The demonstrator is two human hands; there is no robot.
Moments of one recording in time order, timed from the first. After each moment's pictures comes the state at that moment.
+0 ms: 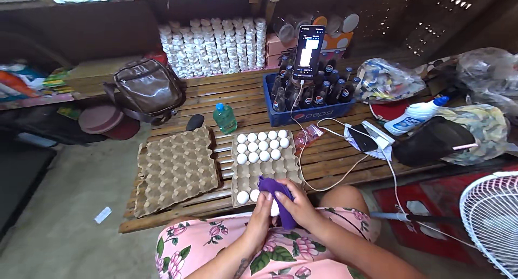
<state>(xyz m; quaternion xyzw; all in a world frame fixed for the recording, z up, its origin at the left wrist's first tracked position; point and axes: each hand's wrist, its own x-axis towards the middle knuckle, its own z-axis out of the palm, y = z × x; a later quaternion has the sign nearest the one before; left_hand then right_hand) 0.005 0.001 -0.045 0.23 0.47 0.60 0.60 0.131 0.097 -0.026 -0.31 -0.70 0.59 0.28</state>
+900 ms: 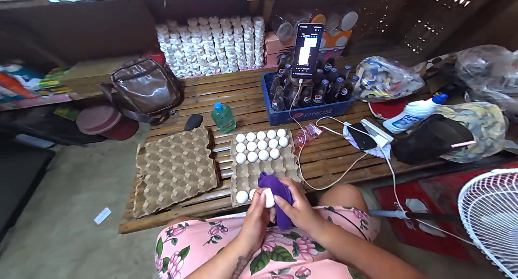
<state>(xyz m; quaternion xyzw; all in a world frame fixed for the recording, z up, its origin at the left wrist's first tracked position) 0.003 -0.002 -0.041 0.19 0.41 0.66 0.60 0.134 0.090 -0.030 -0.26 -0.72 0.54 0.34</state>
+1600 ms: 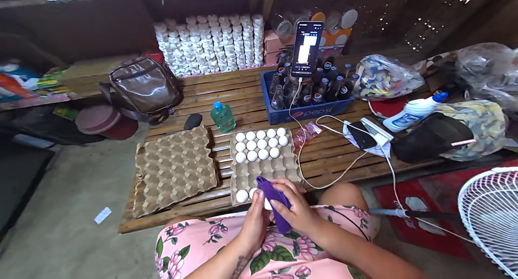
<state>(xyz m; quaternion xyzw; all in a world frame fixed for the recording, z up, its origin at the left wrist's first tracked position) 0.005 -0.001 -0.039 0.15 0.44 0.64 0.61 0.135 0.087 -0.032 -0.25 -0.78 0.48 0.30</state>
